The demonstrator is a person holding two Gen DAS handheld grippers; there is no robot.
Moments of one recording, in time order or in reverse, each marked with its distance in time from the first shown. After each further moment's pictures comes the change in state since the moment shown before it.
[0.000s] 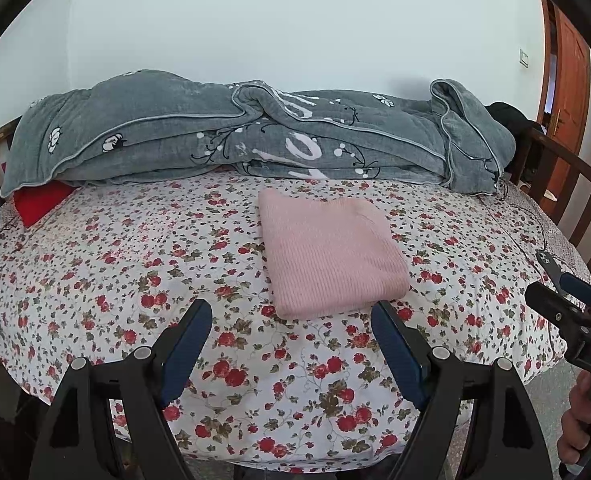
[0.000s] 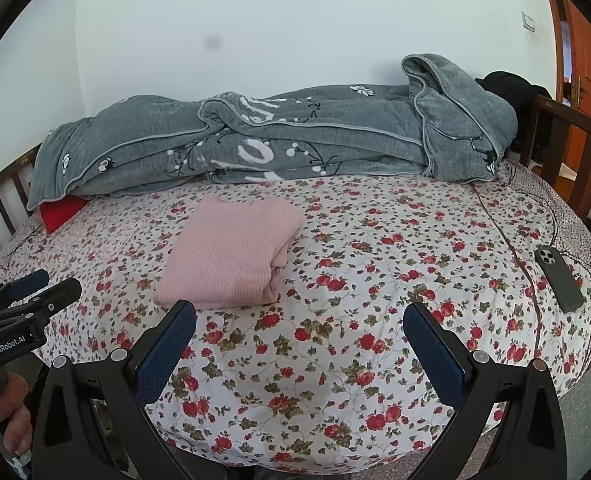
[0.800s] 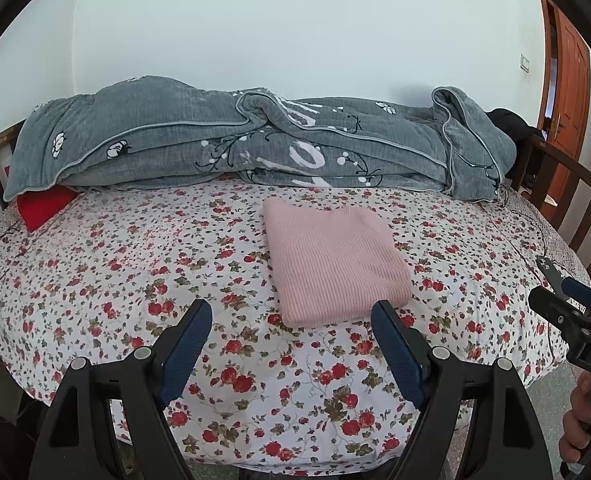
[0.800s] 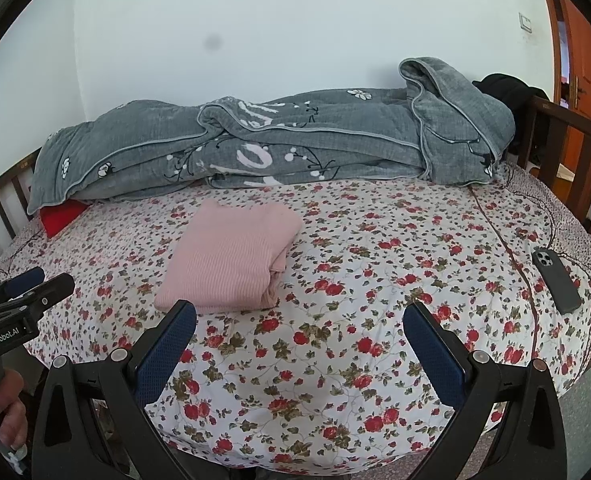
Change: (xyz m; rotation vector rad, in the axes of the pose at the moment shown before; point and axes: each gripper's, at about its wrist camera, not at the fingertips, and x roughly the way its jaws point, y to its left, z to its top) left arm -0.008 0.002 0.008 -0.007 -0.018 0.012; right arm -0.005 0.000 0.004 0.010 -0.011 -0.007
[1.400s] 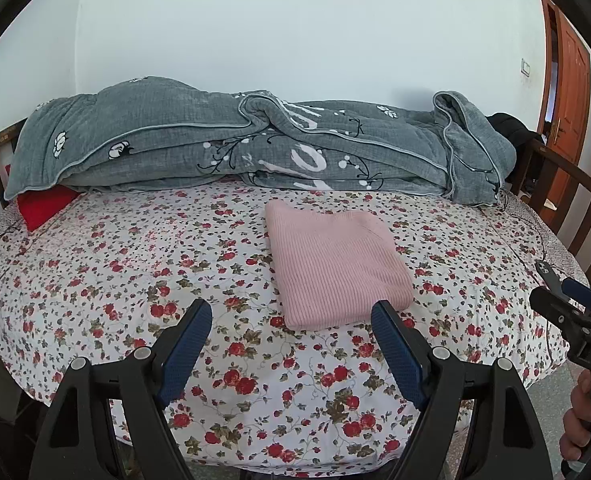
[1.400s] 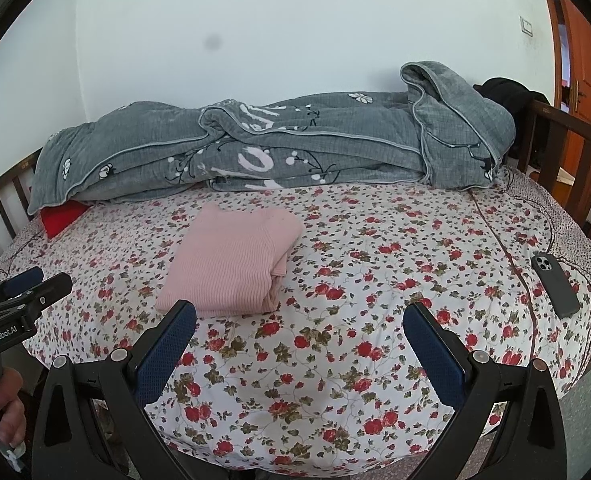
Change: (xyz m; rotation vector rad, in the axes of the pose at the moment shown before) left arm -0.003 0.002 0.002 -0.011 -0.005 0.001; right arm -0.004 0.003 0.003 -0.003 -0.010 -0.002
